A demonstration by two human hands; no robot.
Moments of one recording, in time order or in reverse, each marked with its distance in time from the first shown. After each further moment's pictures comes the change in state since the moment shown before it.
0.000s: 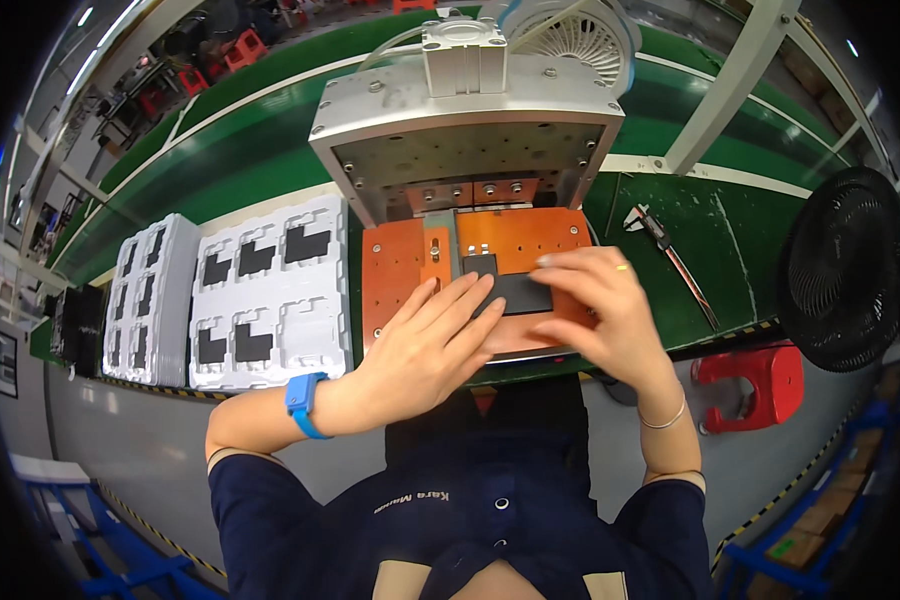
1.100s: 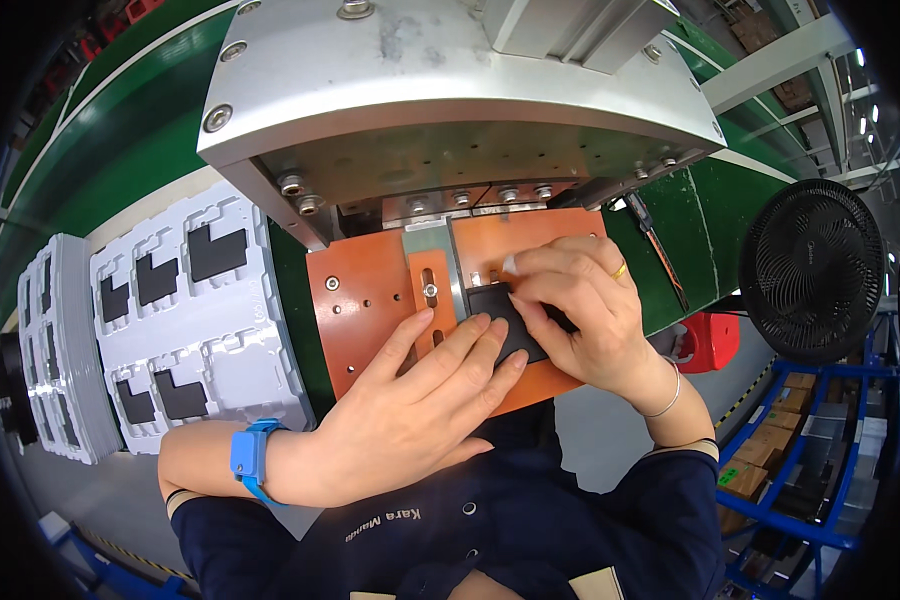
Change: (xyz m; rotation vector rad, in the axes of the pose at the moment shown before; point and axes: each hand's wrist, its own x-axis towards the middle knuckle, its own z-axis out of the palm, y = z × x) left_hand 0.001 -0.037 -0.005 -0.096 -0.182 0.128; right_hand 0.046 0.013 0.044 -0.217 -0.001 -0.136
